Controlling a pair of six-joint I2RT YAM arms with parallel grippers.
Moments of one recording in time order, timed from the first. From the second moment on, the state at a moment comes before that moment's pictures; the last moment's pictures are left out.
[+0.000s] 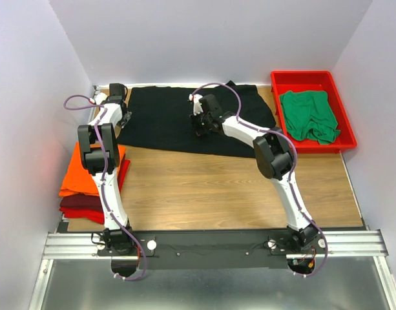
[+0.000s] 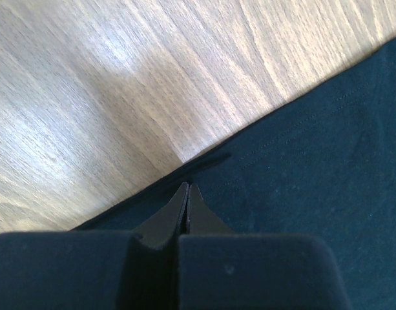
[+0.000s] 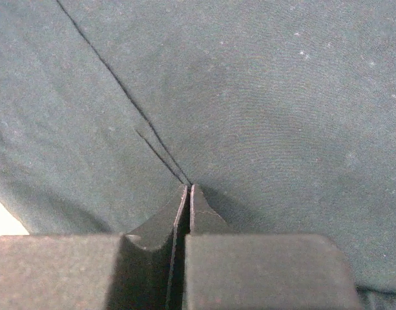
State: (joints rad) left arm 0.10 2.22 1.74 -0.51 -0.31 -0.88; right arm 0.60 2.41 1.90 -0.22 -0.20 0.08
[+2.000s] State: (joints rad) left arm 0.07 1.89 1.27 -0.41 -0.31 -0.95; right arm 0.49 1.71 1.27 -0.13 0.10 0.47
